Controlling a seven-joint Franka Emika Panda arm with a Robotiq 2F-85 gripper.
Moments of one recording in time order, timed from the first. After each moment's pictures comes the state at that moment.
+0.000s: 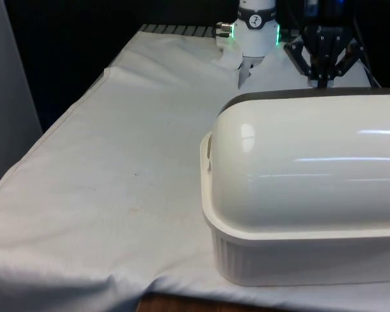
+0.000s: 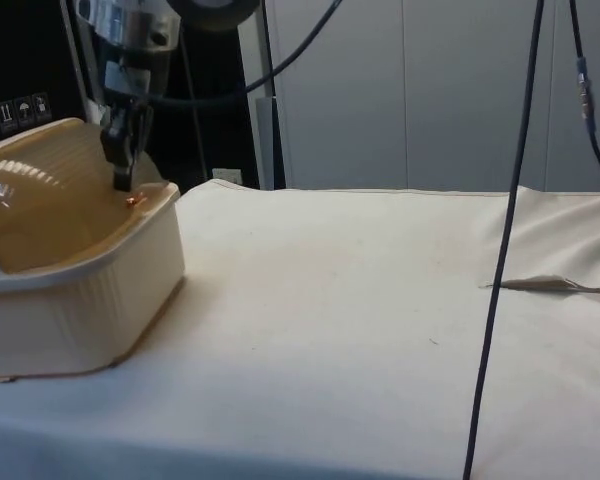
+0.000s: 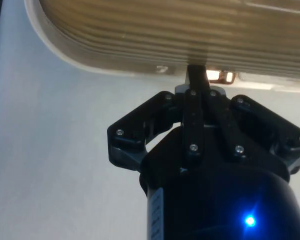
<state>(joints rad) 0.27 0.33 -0.08 -1.94 -0.09 2.62 -0.02</state>
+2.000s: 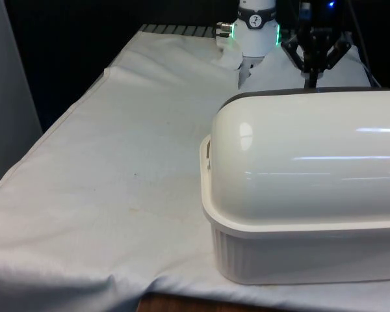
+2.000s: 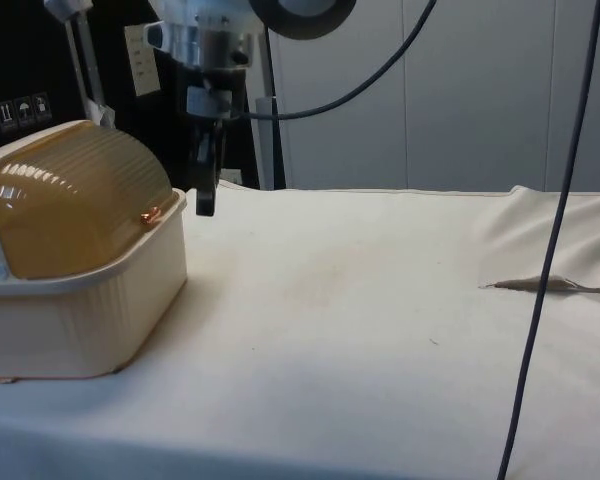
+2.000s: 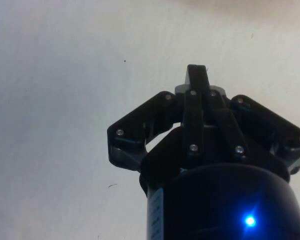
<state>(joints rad) 0.27 0.16 -0.05 -2.24 -0.12 2.63 -0.02</state>
